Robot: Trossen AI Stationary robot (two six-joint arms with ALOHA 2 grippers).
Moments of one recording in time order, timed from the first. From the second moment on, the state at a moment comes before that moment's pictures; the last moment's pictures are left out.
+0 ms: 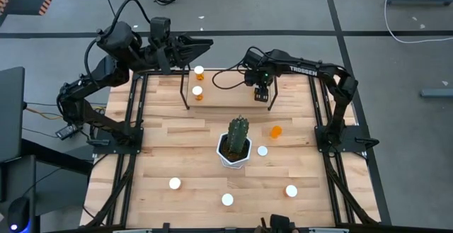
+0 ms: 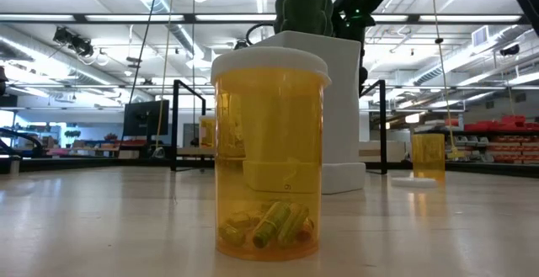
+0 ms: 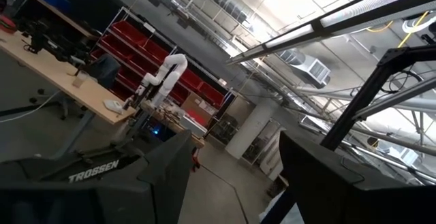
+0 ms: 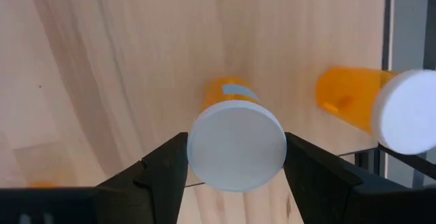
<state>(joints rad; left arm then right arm) 0.20 1.38 1.84 -0.12 0.13 -0.72 -0.55 1.83 1.55 -1.10 0.05 -0.37</state>
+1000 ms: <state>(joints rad) 0.20 1.38 1.84 -0.12 0.13 -0.69 -0.57 1.83 1.55 -1.11 0.03 -0.34</state>
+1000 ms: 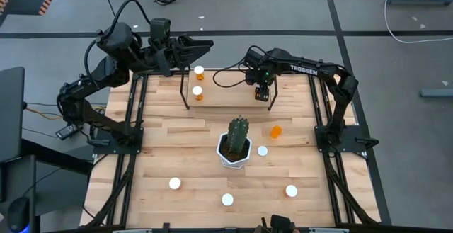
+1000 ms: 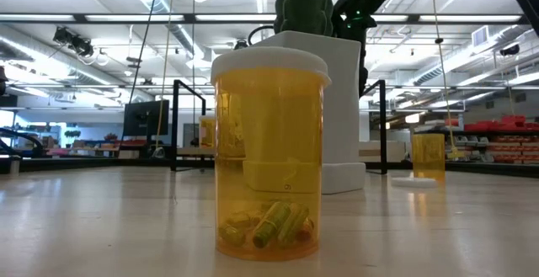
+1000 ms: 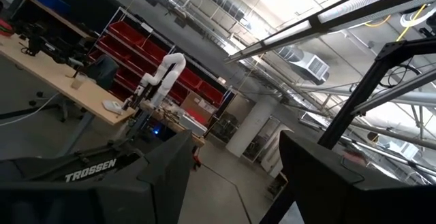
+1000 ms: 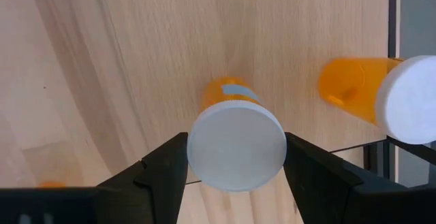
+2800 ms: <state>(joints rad) 0.15 1.32 1.84 -0.28 0.14 -0.48 -0.49 1.70 1.60 -1.26 0.02 -0.11</state>
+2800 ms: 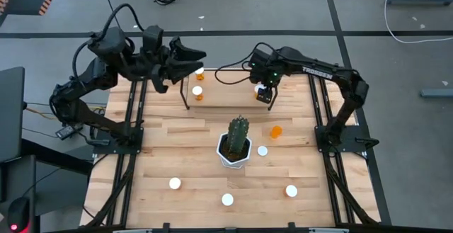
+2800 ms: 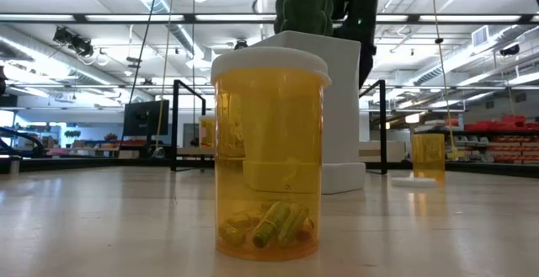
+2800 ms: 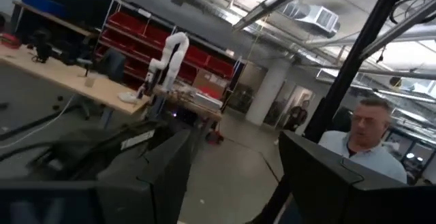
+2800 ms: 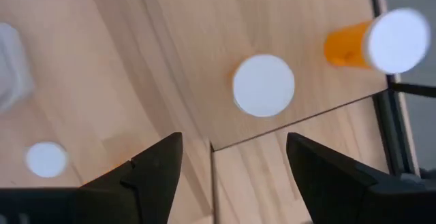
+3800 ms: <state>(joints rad) -0.08 1.39 1.84 -1.54 0.06 -0.18 -0.06 1.34 1.60 -1.49 0.10 0.70</state>
